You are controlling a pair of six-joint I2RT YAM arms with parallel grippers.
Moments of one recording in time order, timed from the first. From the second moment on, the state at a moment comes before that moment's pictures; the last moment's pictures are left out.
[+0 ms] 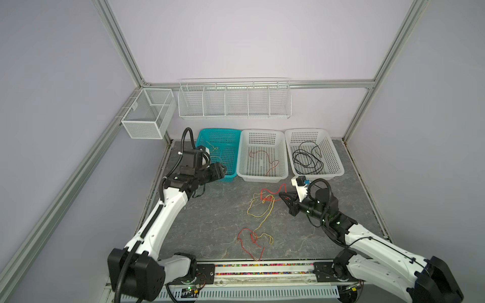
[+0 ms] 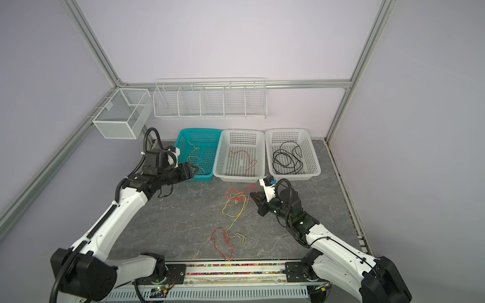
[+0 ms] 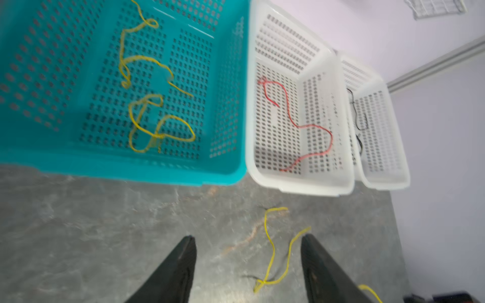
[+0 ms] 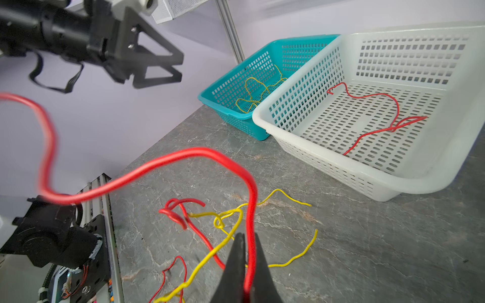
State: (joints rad) left arm -0.31 1.17 1.04 -0.55 0.27 -0.51; right arm 0.64 0.94 0.44 0.24 -0.29 0.29
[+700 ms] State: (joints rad) left arm -0.73 0.86 0.47 -0.12 0.42 -0.67; right arm 0.64 0.94 0.44 0.23 -0.26 0.29
